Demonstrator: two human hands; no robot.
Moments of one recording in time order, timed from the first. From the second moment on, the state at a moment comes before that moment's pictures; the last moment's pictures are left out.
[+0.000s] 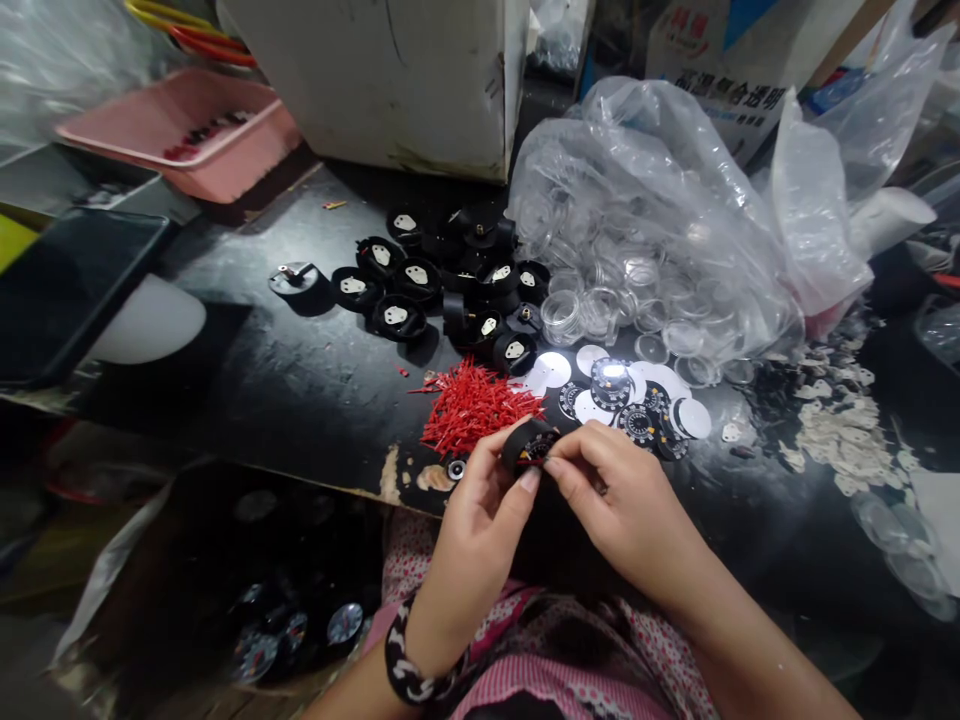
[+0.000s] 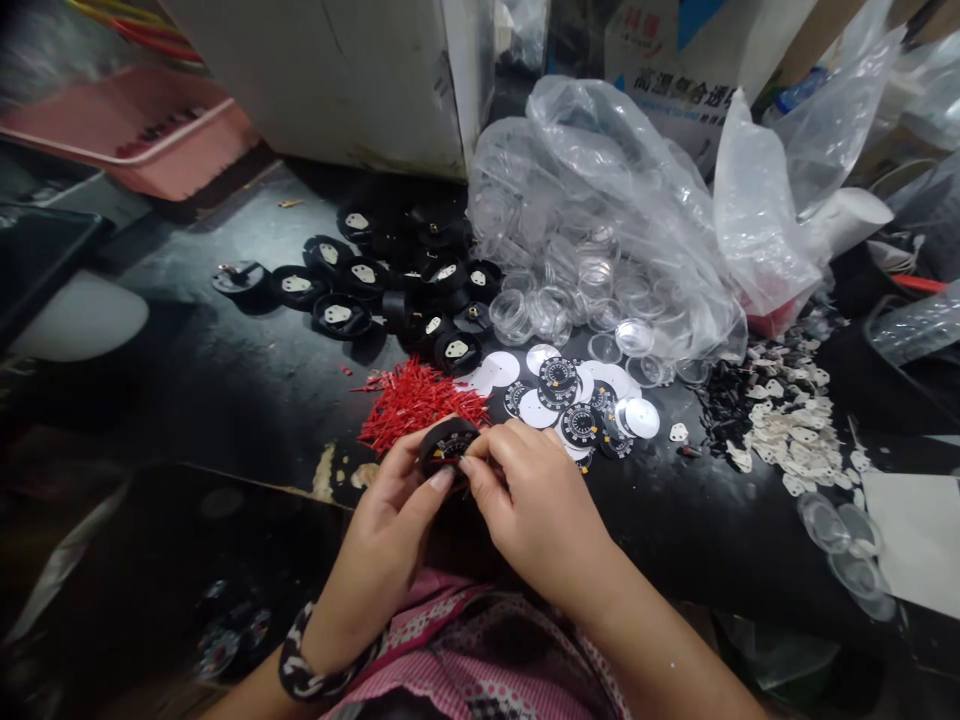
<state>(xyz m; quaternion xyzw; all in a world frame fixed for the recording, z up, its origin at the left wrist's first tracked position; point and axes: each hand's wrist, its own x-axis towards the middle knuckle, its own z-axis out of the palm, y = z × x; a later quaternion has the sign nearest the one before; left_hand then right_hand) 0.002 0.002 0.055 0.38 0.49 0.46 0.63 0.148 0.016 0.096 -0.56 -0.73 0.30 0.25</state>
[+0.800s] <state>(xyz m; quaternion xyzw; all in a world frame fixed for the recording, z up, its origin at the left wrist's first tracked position) -0.006 0.000 0.050 0.25 0.46 0.43 0.74 0.145 0.022 0.093 -0.51 -0.83 0.11 0.20</state>
